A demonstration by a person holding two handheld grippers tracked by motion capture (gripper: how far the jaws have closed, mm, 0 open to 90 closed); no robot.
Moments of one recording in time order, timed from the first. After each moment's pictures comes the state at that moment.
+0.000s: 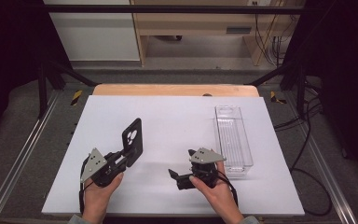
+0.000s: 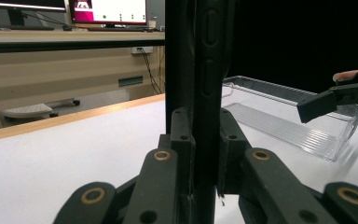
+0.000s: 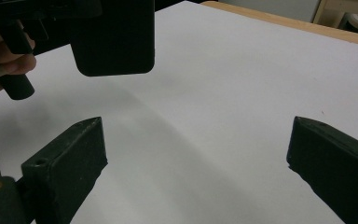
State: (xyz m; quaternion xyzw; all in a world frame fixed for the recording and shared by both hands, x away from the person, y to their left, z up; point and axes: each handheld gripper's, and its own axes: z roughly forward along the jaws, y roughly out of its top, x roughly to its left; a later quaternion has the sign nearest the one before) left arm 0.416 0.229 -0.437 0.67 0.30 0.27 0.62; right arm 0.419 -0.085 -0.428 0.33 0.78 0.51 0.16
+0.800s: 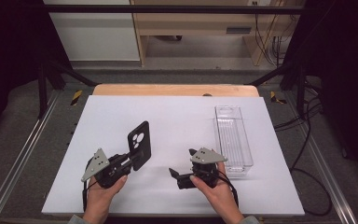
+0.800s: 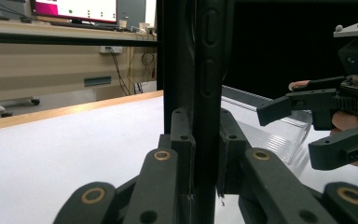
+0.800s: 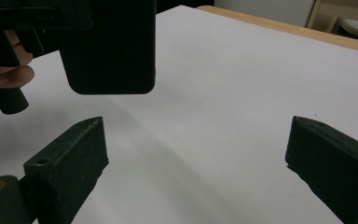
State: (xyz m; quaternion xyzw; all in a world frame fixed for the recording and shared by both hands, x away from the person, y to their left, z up) left arm 0.417 0.220 -0.439 0.67 0.28 0.21 0.66; right arm 0.418 -0.087 -0.427 0.33 0.77 0.51 0.17
